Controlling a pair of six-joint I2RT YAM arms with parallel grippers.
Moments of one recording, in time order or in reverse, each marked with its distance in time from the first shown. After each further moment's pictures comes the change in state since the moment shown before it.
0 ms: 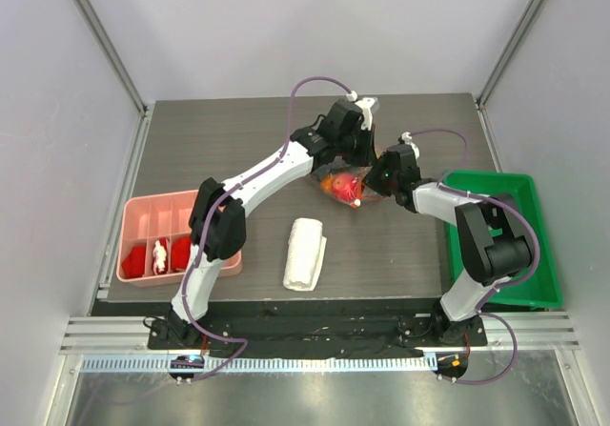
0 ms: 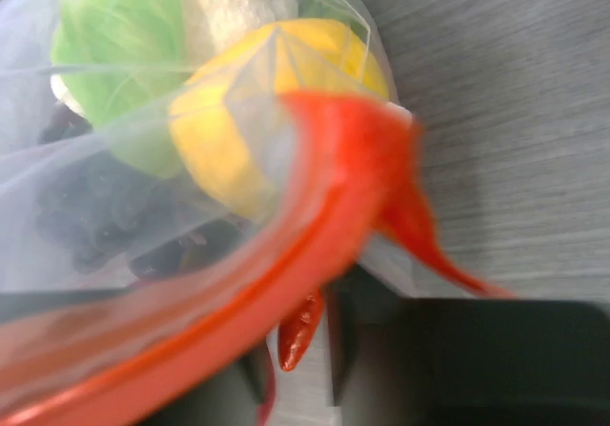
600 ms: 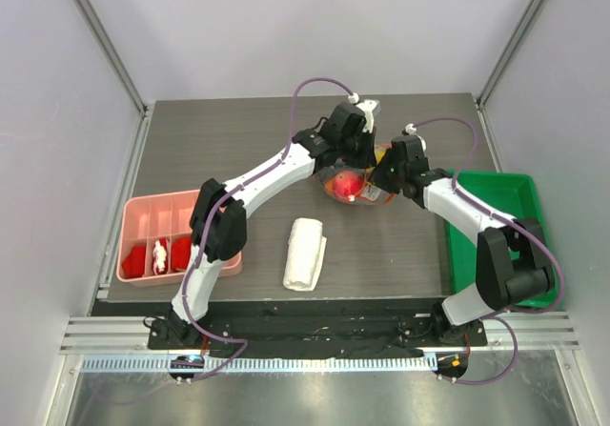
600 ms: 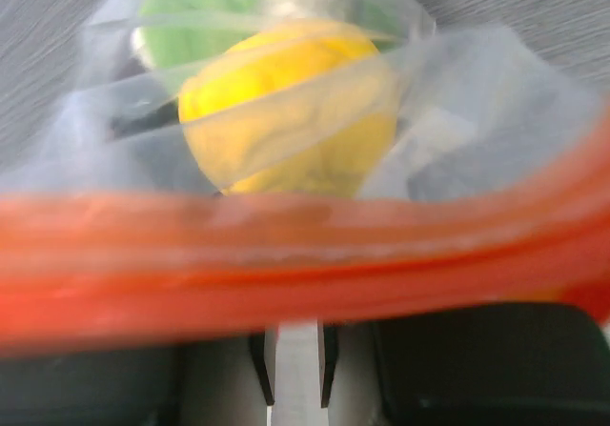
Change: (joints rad) left arm -0.007 0.000 -0.011 0.000 -0.042 0.026; right arm 0.016 -0.148 0.081 -0.298 0.033 -0.038
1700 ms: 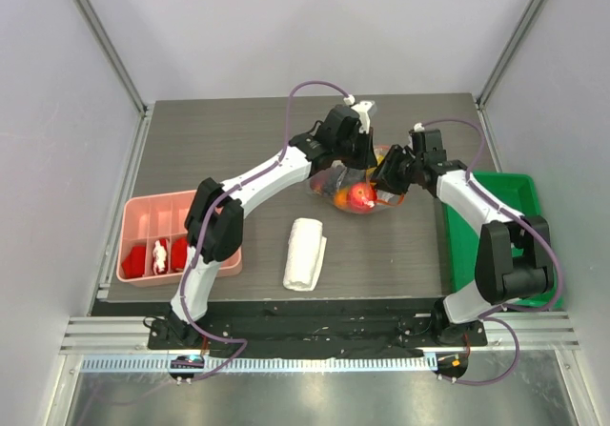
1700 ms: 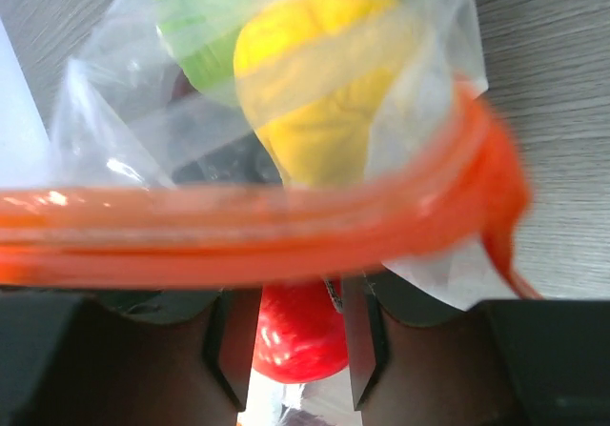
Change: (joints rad) left arm 0.006 -0.036 -0.101 0.114 0.042 -0.041; right arm -0.143 -0.001 0.084 -0.180 -0.357 -0.035
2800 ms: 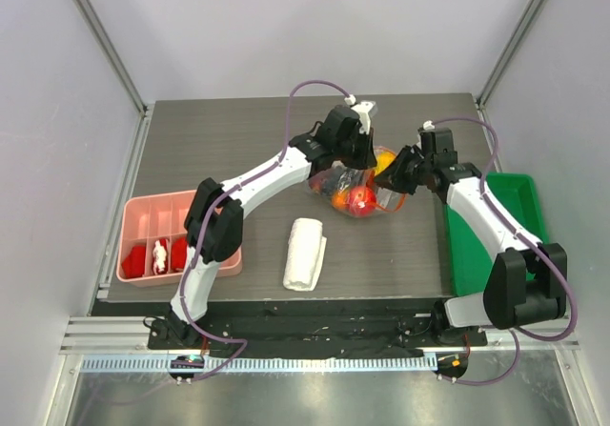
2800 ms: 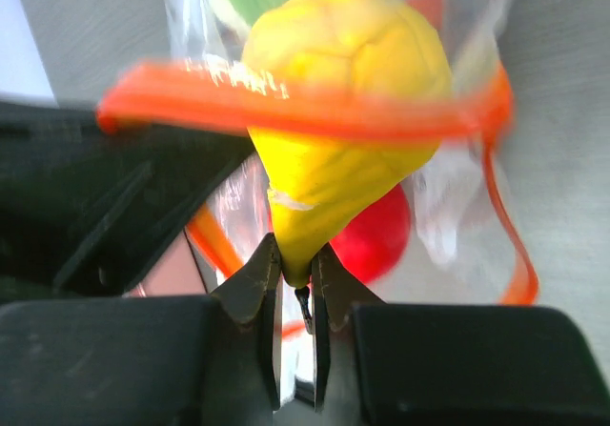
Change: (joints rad) left arm 0.000 -0.004 -0.011 0.016 -0.014 0.027; right arm 0.001 -0.138 -0.010 -0.080 0.013 0.018
